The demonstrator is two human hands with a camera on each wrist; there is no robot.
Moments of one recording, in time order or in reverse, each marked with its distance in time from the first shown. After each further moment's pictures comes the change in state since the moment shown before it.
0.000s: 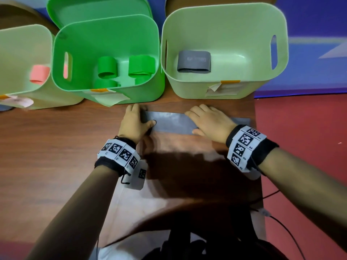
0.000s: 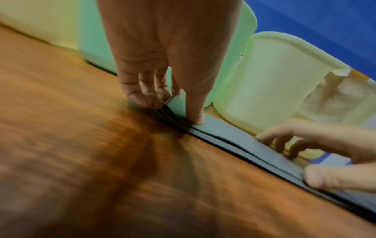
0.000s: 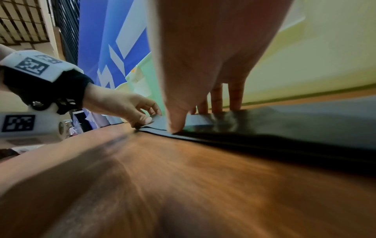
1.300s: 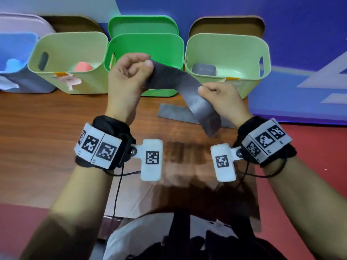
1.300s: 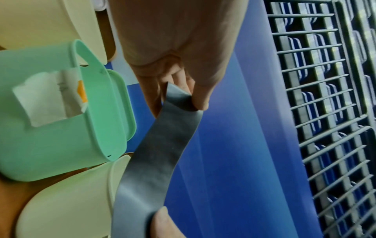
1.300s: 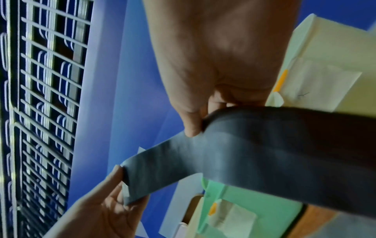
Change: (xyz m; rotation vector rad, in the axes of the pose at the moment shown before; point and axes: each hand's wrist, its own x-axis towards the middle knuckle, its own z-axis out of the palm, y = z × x) left_hand -0.130 0.067 -0.124 -1.147 0.321 0.388; right_hand -0.068 -0.084 -0.097 1.104 0.591 0.189
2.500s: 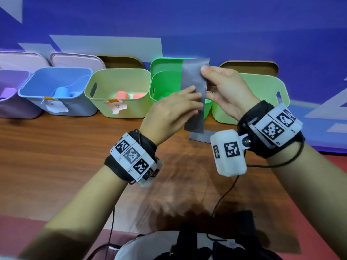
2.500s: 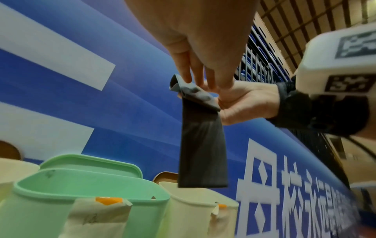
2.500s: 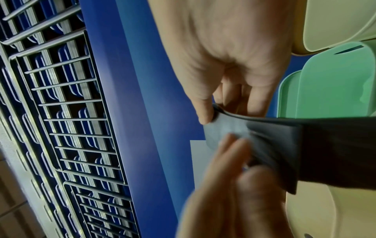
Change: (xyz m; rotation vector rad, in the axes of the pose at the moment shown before) left_hand 0.002 0.022 -0.085 0.759 -0.360 1.044; right_hand 0.021 -0.148 0.079 0.556 -0.014 0.057
